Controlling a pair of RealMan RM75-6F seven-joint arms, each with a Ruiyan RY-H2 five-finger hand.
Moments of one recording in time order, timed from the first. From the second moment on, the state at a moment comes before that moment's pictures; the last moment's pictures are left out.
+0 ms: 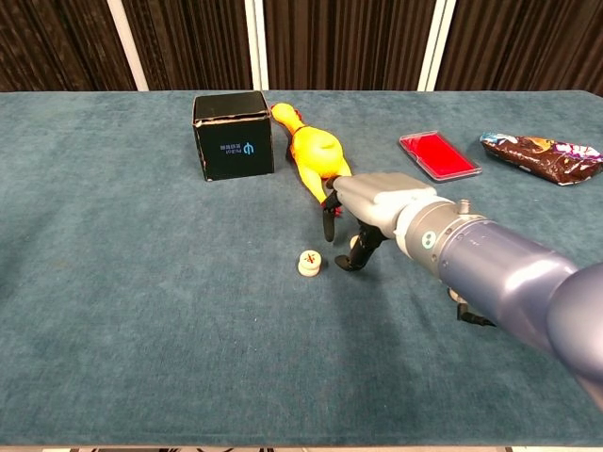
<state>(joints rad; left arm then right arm) -0.04 -1.03 -0.09 -1.73 1.35 1.48 -0.05 0.86 -1.89 0.26 -1.47 -0.69 1.12 -0.81</state>
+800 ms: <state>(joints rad) -0.04 -1.02 -0.09 -1.73 1.34 1.47 -0.05 0.86 -1.87 0.25 -1.42 -0.67 1.11 -0.80</state>
